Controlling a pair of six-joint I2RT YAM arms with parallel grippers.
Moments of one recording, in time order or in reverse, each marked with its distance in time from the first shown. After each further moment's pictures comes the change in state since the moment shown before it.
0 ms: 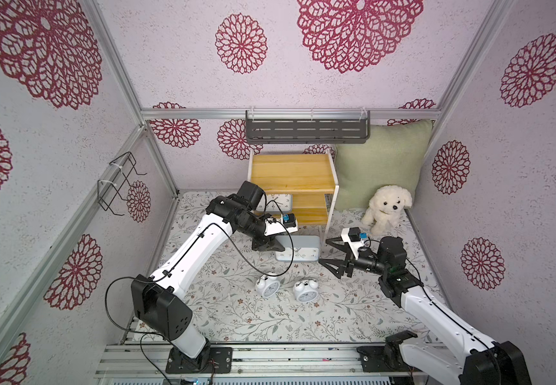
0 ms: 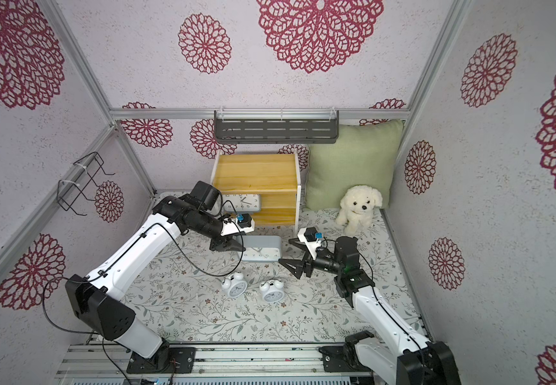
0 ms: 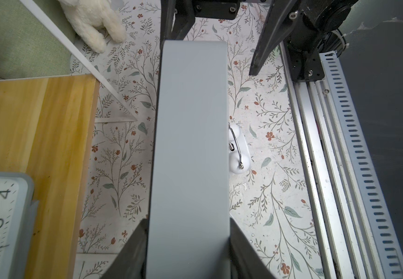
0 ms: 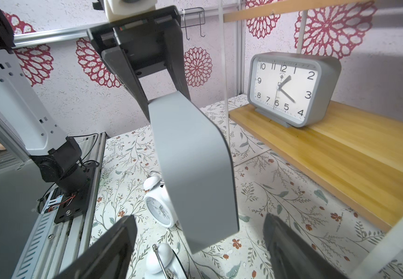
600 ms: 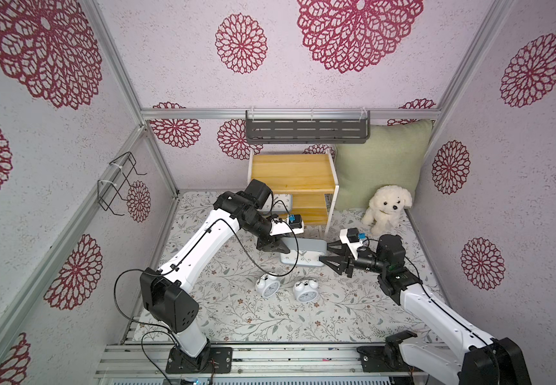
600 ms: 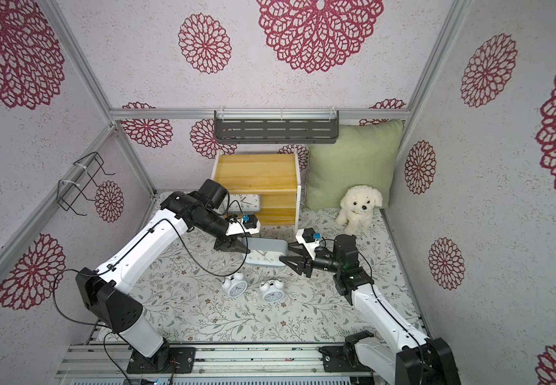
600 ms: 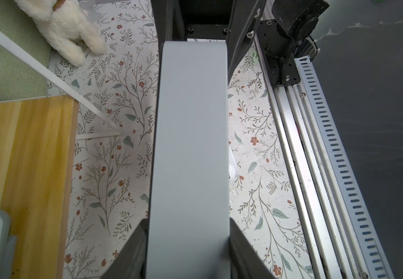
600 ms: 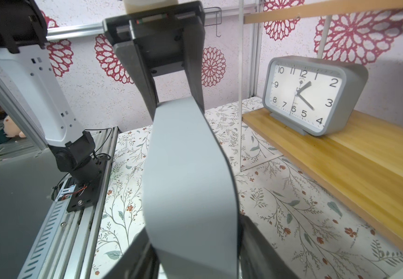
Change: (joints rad) left arm -0.032 0.066 0.092 -0.081 0.039 0.034; right arm 0.003 0.018 0.017 -0.009 -0.064 -0.042
